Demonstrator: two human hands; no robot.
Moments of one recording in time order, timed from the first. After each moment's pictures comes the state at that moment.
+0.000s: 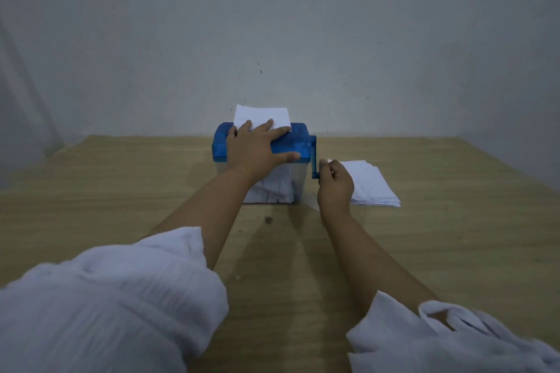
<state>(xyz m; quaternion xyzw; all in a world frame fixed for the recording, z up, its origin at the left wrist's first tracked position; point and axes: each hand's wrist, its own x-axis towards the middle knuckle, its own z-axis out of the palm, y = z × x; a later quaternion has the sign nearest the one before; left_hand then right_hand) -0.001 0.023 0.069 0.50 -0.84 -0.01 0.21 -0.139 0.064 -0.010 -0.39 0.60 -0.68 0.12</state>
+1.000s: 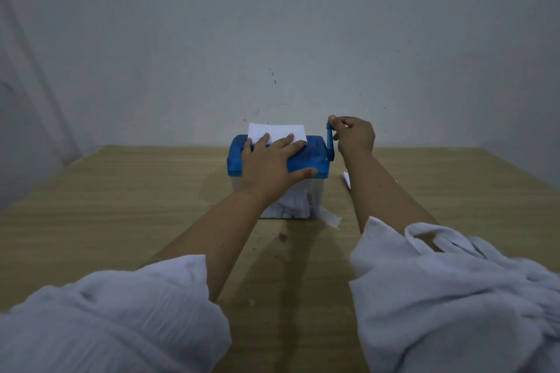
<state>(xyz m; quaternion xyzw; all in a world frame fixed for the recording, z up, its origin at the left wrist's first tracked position) -0.001 0.020 0.064 0.48 -0.85 0.04 0.22 -0.174 -0.005 0.079 -0.42 0.64 -0.62 0.14</state>
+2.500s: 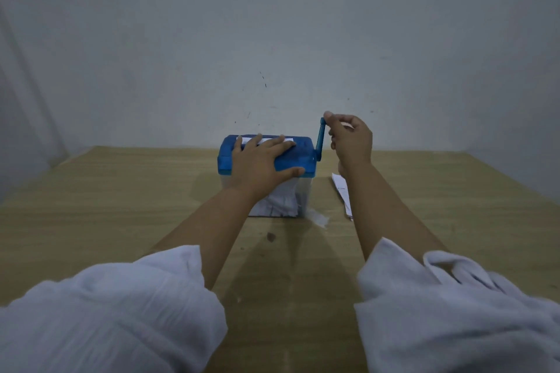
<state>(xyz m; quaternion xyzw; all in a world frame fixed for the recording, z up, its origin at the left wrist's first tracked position) -0.004 0.014 0.061 0.48 -0.85 0.03 0.24 -0.169 0.030 0.086 -0.37 0.52 -0.74 0.22</state>
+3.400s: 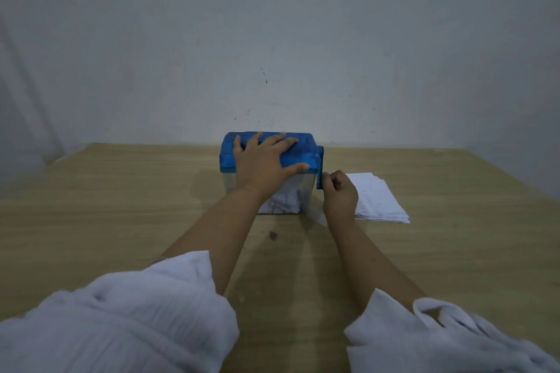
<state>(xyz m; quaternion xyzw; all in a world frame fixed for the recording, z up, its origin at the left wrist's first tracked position) -0.006 0.015 0.060 0.50 -0.83 0.01 0.25 -0.154 0.037 -0.022 -0.41 0.62 -0.66 0.13</state>
